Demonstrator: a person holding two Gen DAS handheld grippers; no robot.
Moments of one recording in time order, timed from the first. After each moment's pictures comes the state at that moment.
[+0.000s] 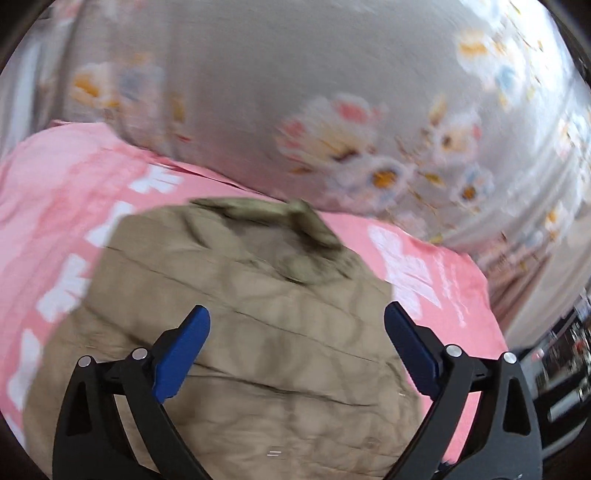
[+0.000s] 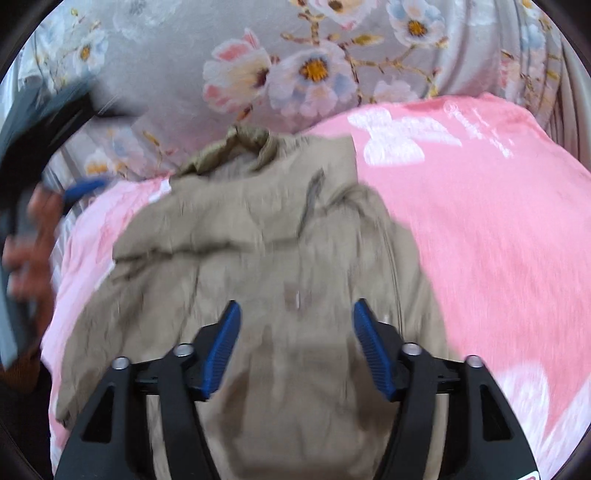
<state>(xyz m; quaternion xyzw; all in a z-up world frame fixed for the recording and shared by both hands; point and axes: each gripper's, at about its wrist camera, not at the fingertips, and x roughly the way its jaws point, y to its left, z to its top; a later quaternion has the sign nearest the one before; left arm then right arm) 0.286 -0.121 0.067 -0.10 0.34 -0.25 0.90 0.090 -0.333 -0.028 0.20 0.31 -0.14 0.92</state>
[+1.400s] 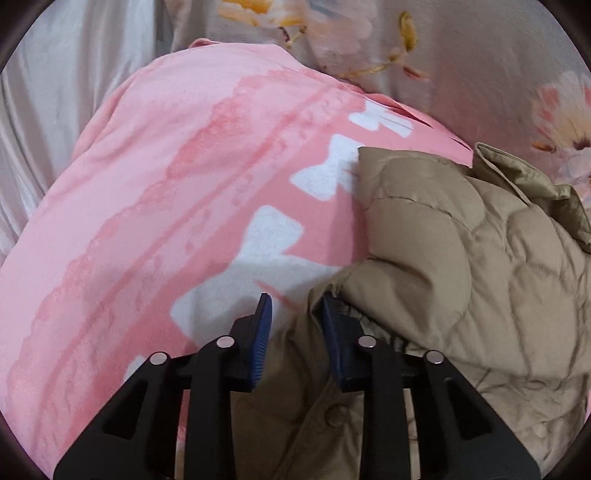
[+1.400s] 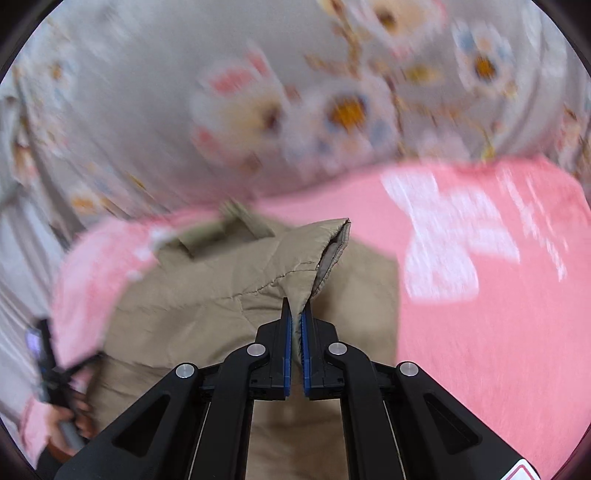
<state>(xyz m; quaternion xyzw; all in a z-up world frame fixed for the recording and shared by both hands) 0.413 -0.002 -0.068 -0.05 0.43 0.00 0.90 0.244 -0.396 -0.003 0.18 0.36 -0.14 0.90</state>
